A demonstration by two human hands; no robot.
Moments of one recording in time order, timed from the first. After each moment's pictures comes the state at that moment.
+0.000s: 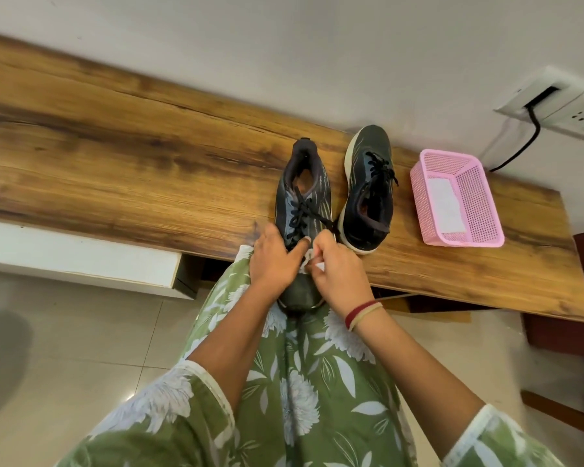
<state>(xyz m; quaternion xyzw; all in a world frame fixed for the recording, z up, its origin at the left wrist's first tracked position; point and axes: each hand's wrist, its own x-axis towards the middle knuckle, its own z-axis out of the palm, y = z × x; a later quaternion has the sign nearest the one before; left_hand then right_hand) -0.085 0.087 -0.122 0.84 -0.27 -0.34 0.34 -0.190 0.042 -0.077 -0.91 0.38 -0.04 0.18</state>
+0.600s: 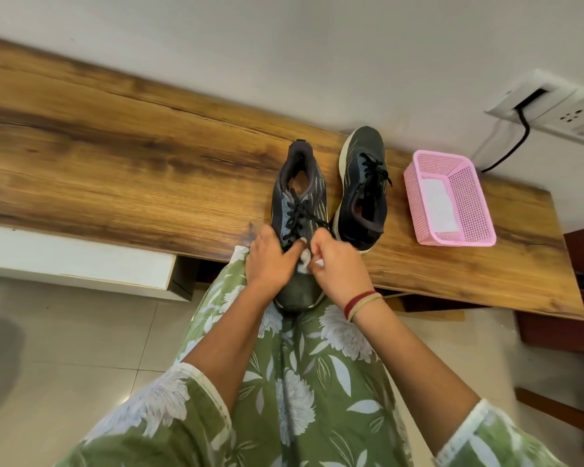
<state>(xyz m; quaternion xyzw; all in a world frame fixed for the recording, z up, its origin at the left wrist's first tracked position) -0.083 0.086 -0.125 0.83 -0.28 -0.34 0.33 -0.185 0.033 -0.072 -0.90 0.41 0.01 0.18</state>
